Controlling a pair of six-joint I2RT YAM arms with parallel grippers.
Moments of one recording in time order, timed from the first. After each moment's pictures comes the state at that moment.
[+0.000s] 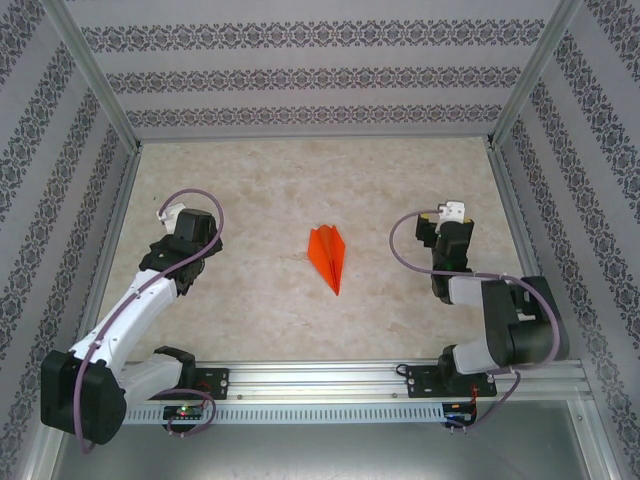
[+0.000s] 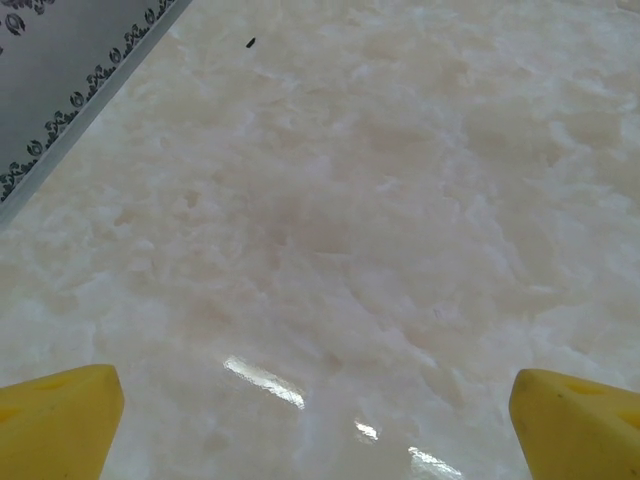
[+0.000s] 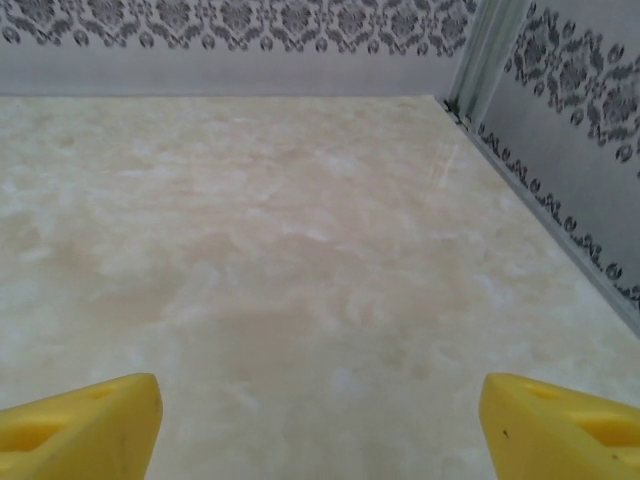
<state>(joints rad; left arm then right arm) -0.26 1.07 0.74 -0.53 -0.52 -0.54 0.04 1.48 0.35 0.80 0.26 -0.03</state>
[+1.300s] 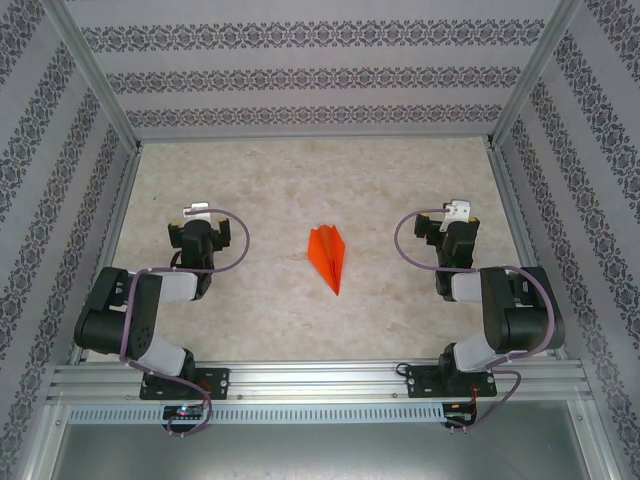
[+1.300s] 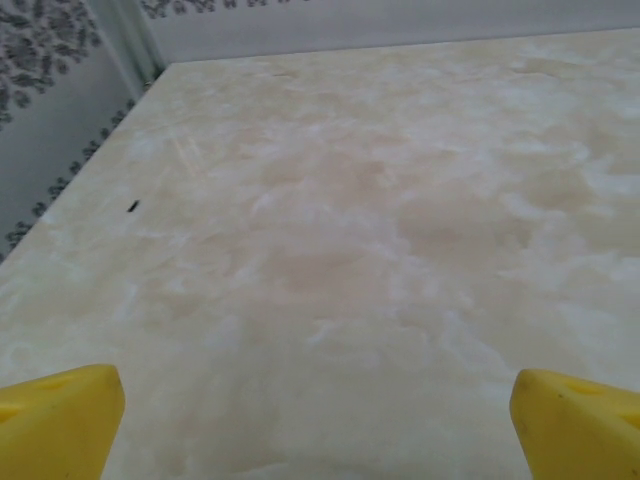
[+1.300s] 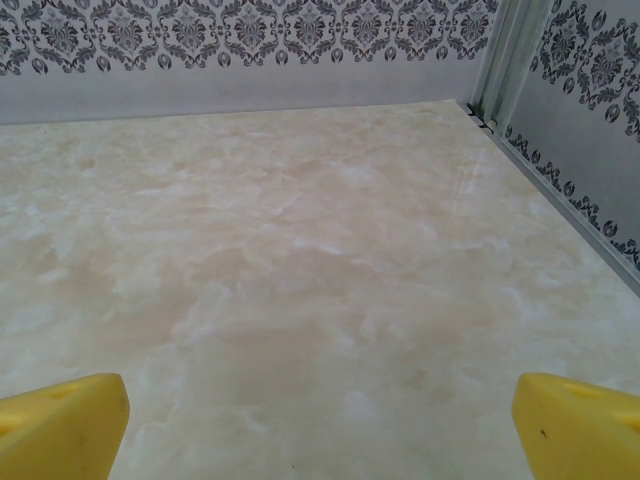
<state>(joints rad) -0.15 1.52 0.44 0.67 -0.38 -0.04 0.00 1.52 0.36 0.86 0.15 0.00</state>
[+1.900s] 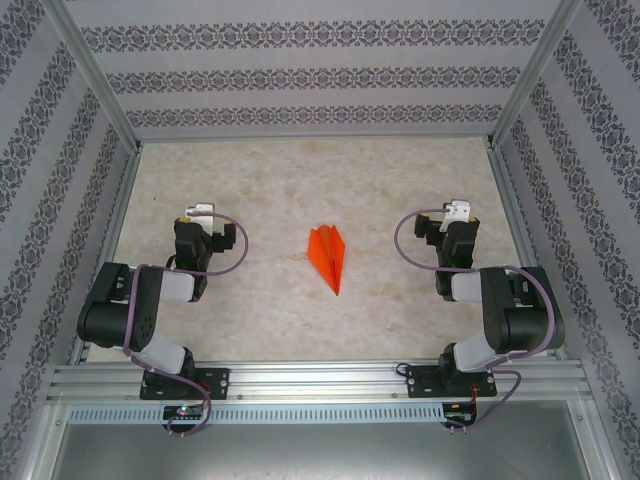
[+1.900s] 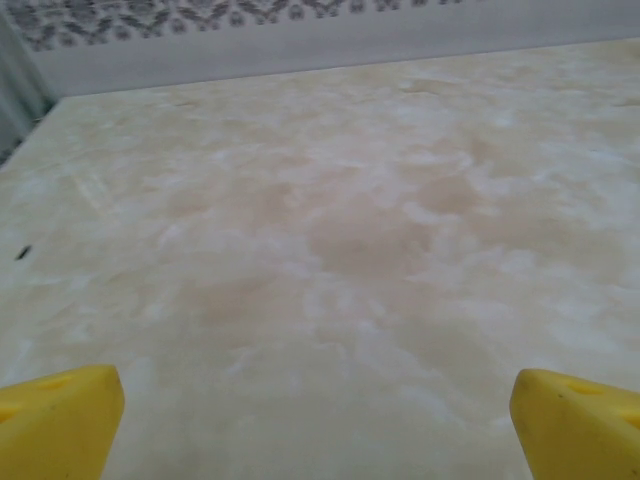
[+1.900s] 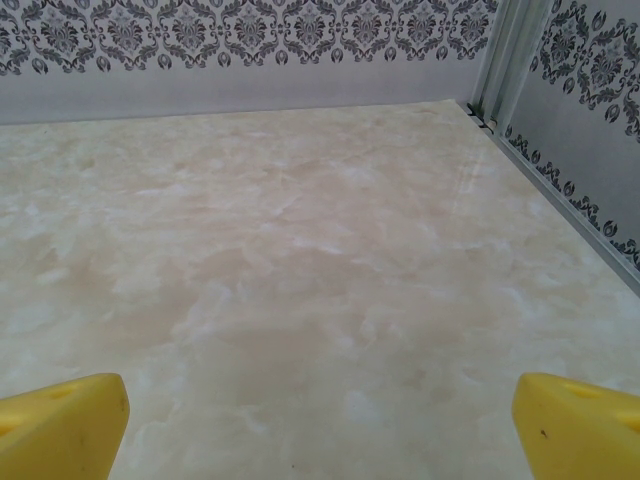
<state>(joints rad) -0.09 1.56 0.40 0.81 -0.12 0.02 0.00 1.52 0.36 0.86 0.15 0.00</state>
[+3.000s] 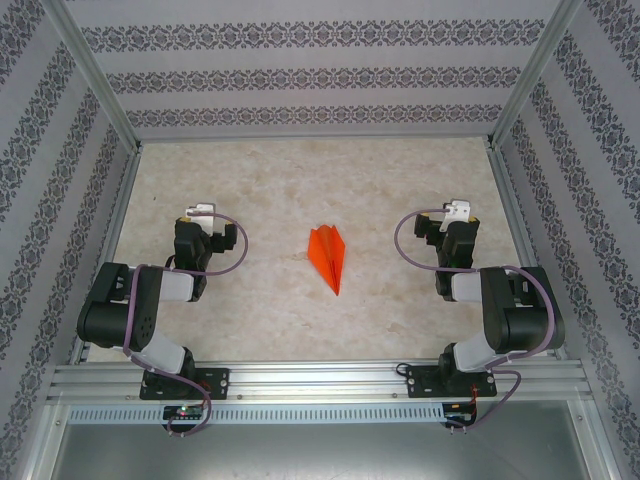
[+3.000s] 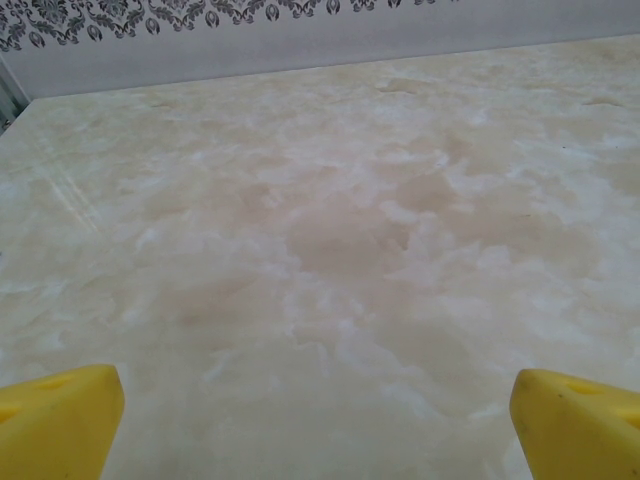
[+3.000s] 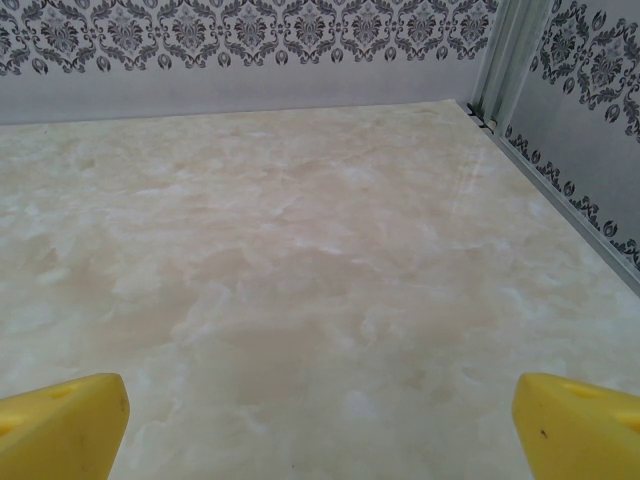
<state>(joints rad) -0.09 1.56 0.40 0.81 -0.08 0.02 0.00 1.52 0.36 0.86 0.15 0.00</state>
